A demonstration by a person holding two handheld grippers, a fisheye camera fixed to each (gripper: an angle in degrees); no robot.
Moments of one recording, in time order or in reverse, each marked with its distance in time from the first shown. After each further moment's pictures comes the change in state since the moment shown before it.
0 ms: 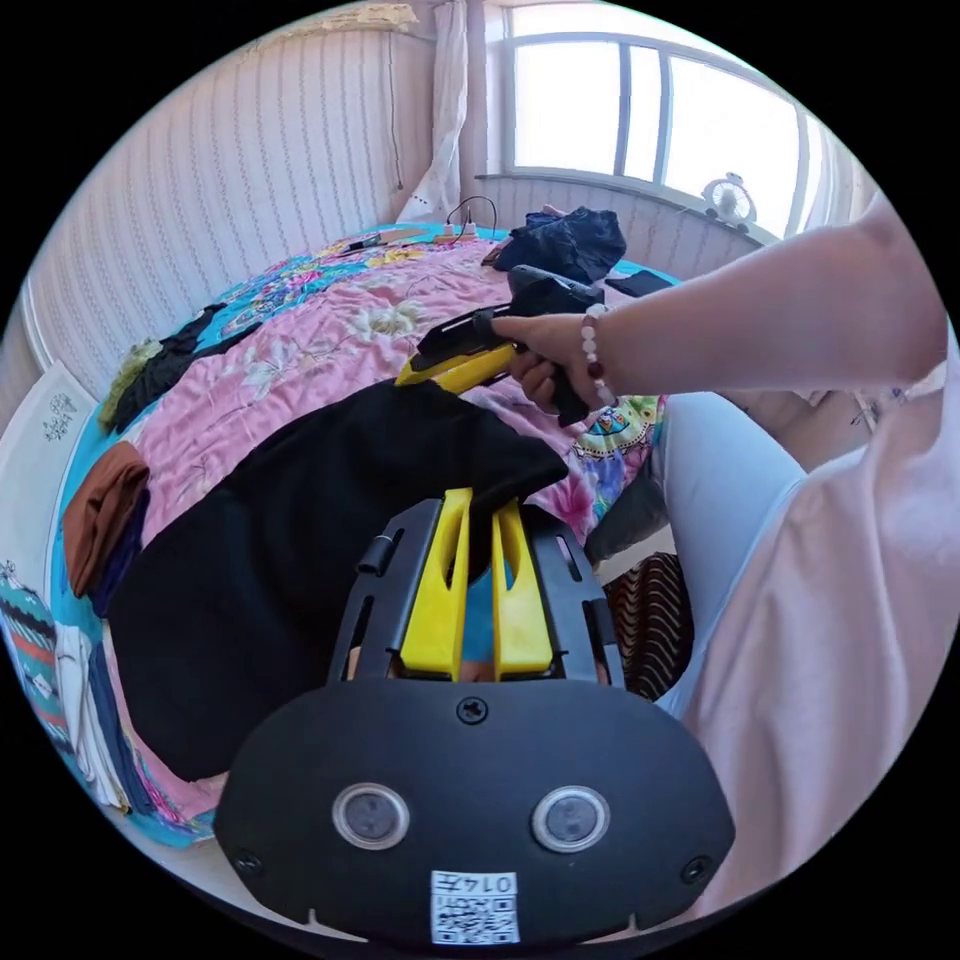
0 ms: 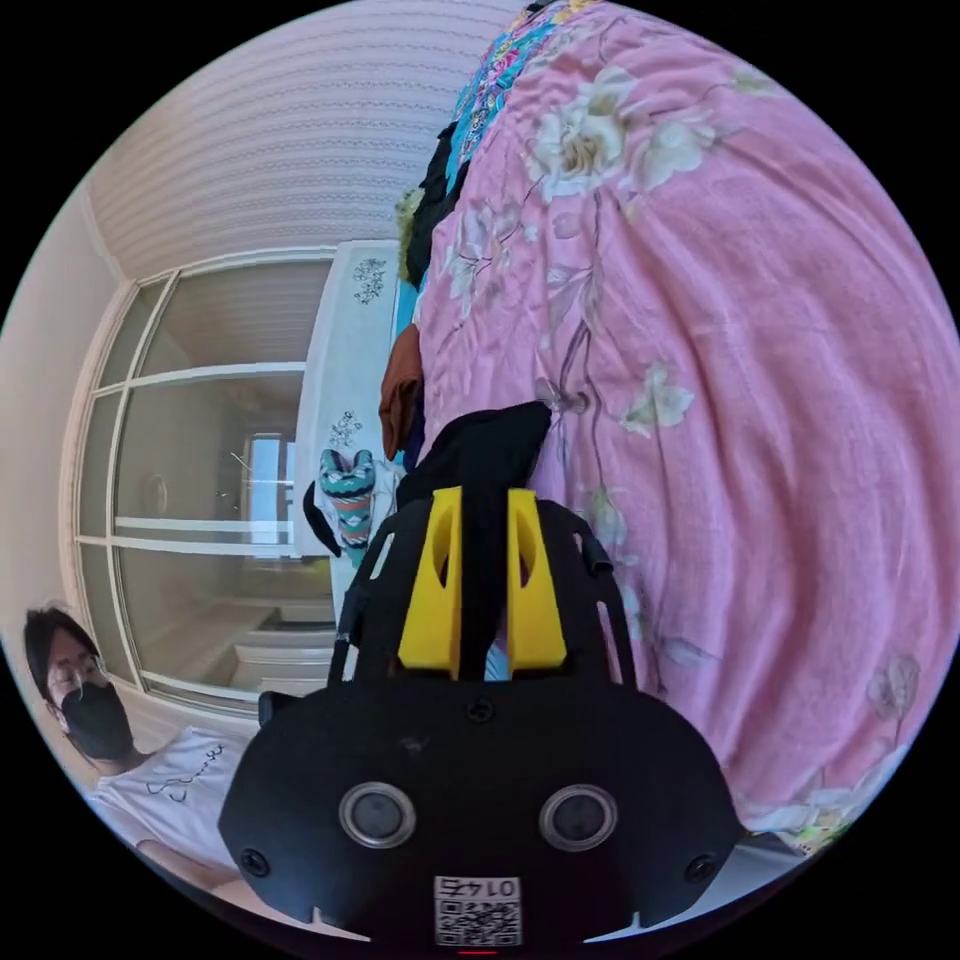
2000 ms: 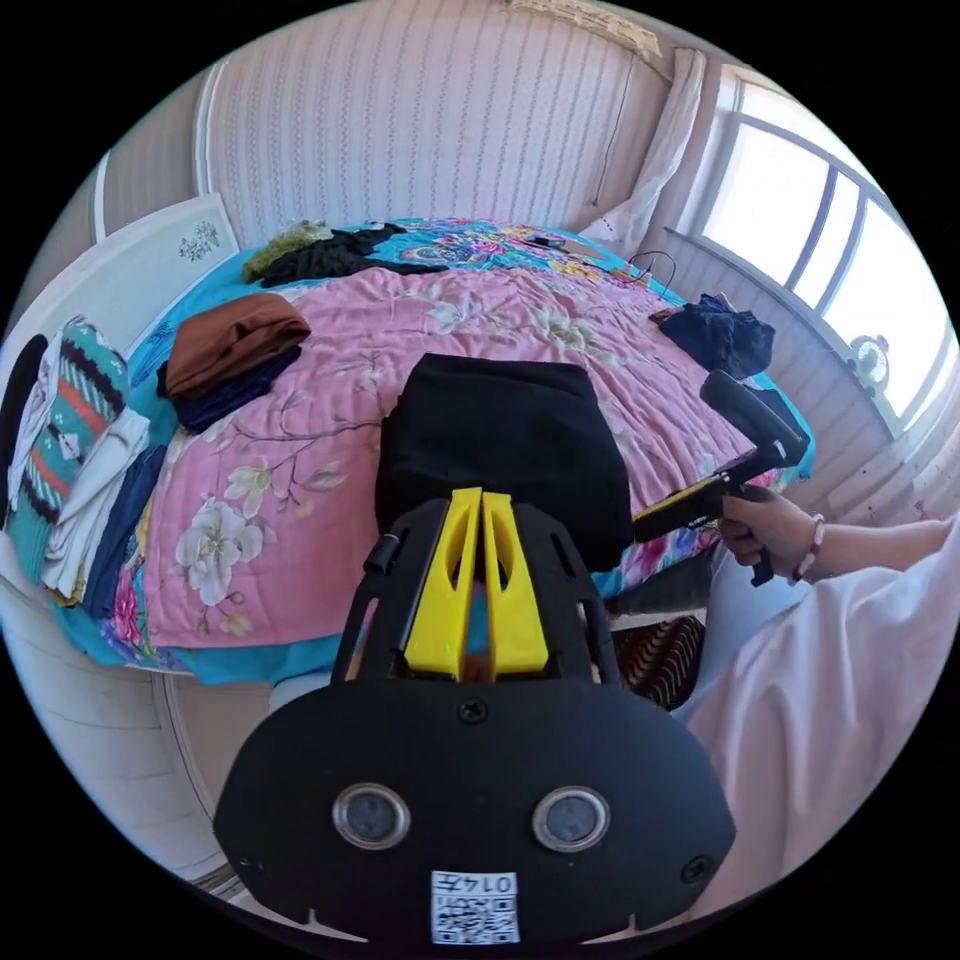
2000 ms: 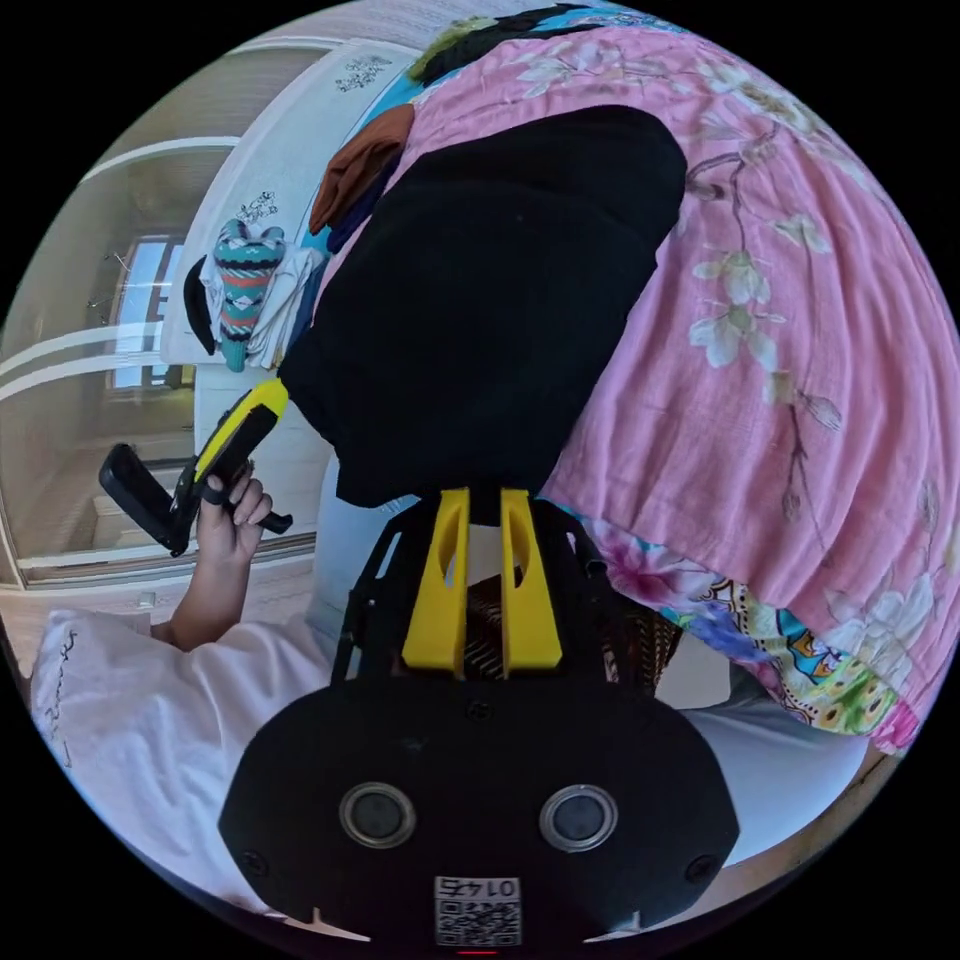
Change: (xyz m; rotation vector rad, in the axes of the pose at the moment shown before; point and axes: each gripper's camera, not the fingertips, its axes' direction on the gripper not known) left arm -0.163 0.048 -0.107 0.020 -0.194 -0.460; right arm -0.046 0.140 0.227 -0.471 0.474 -0.242
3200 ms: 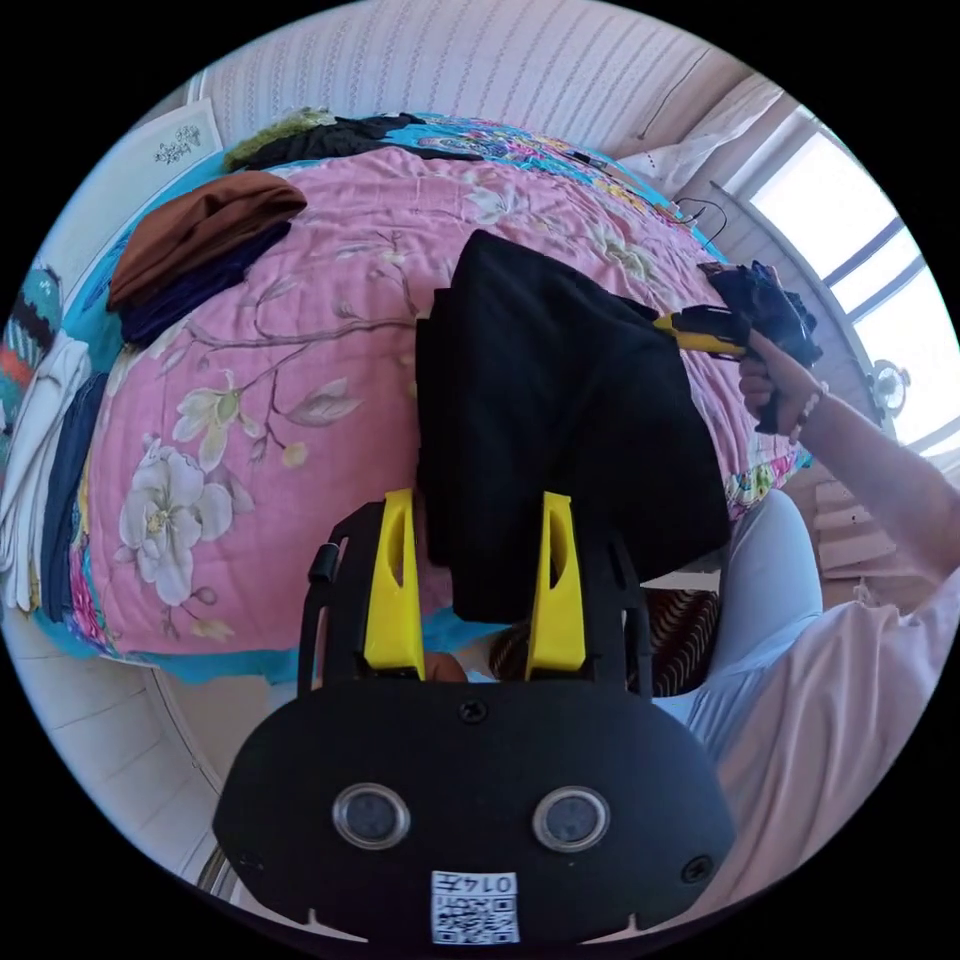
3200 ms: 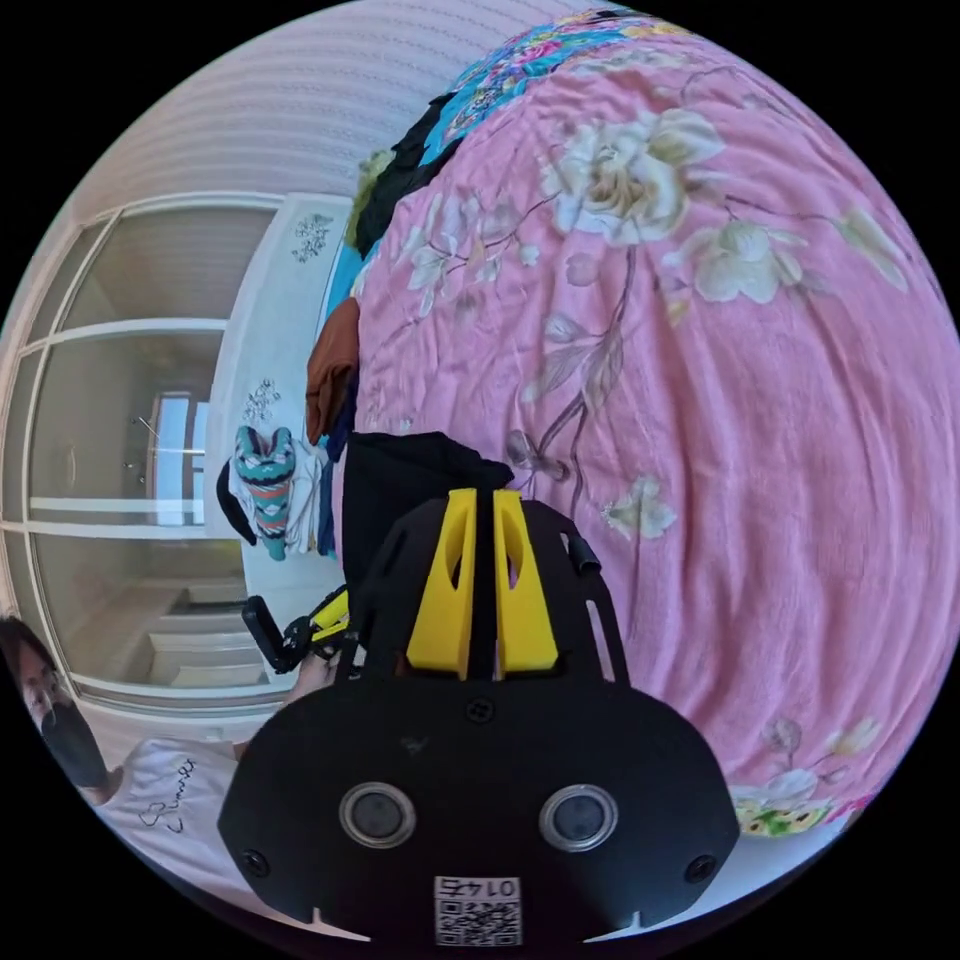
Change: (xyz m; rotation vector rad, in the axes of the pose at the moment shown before) left arm -0.149 -0.026 0.038 -0.289 0.130 -0.091; right arm 0.153 -0.126 -0.080 0.354 -0.173 0.210
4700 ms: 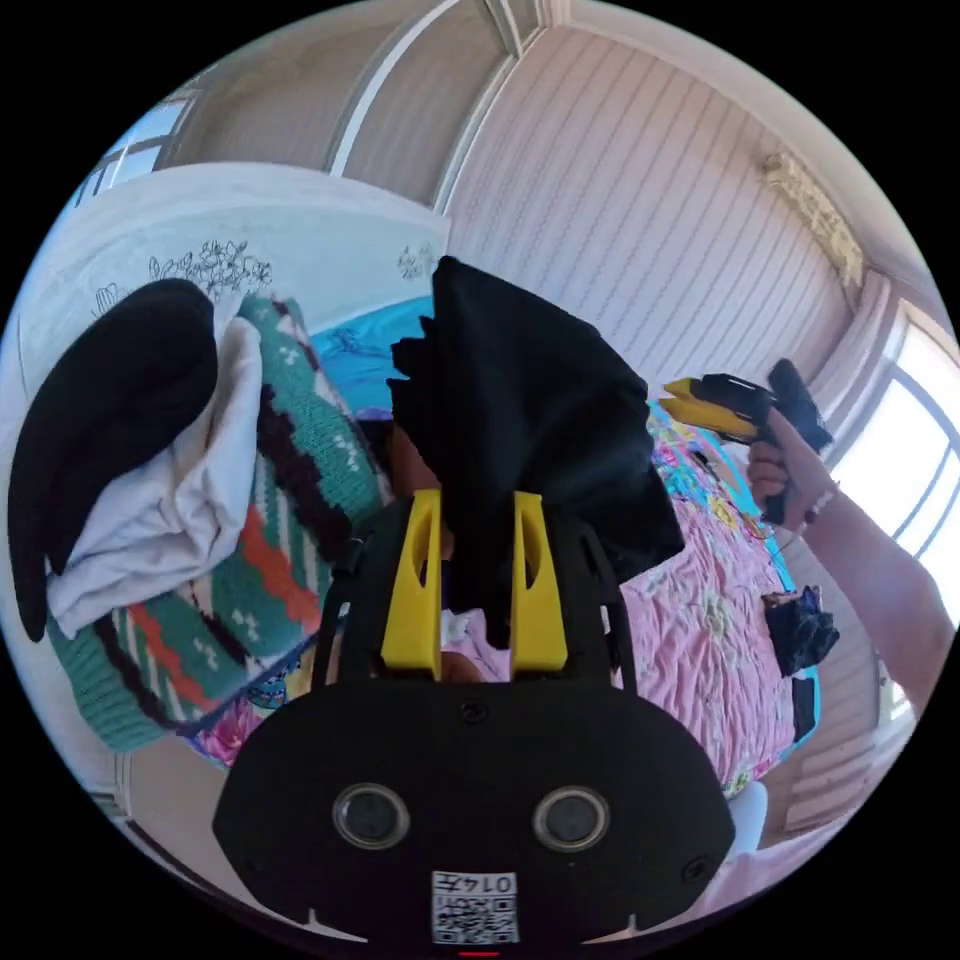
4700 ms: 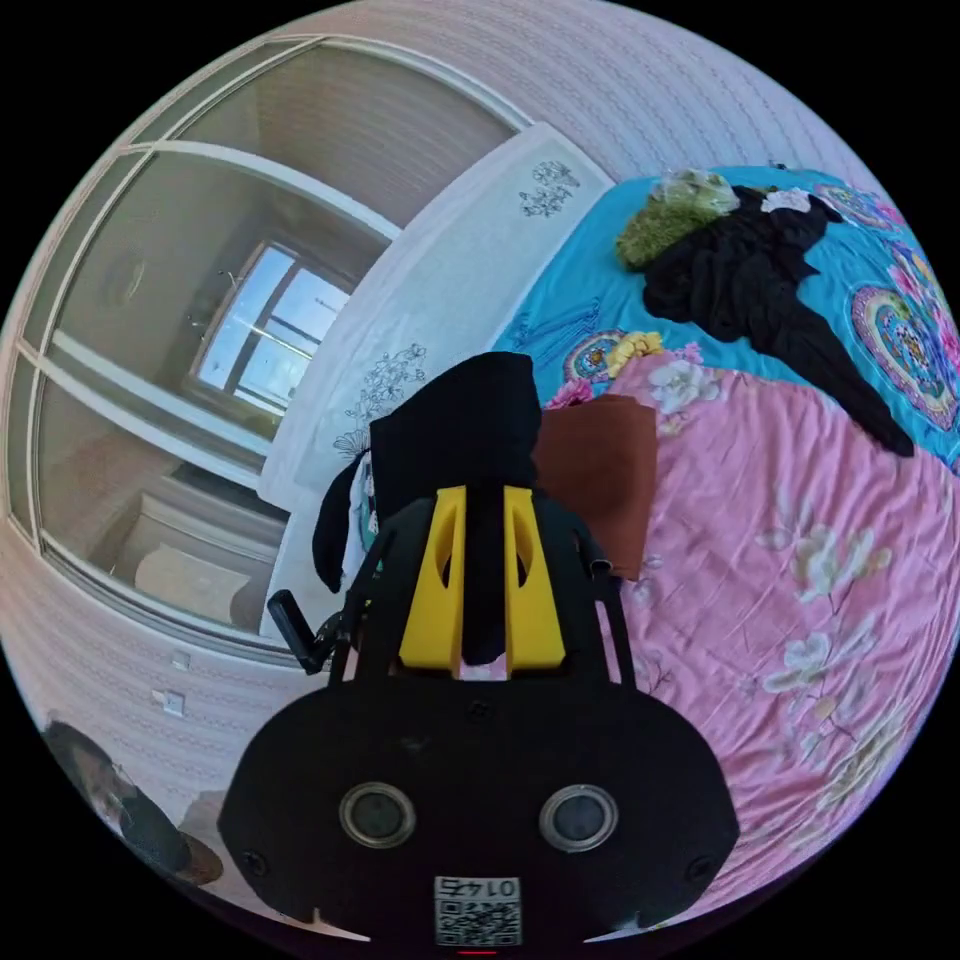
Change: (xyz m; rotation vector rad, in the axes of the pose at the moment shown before) left arm -0.070 -0.059 -0.145 0.541 -0.104 -0.427; right arm -0.475 -0.252 0.078 -0.048 -0.079 -0.441
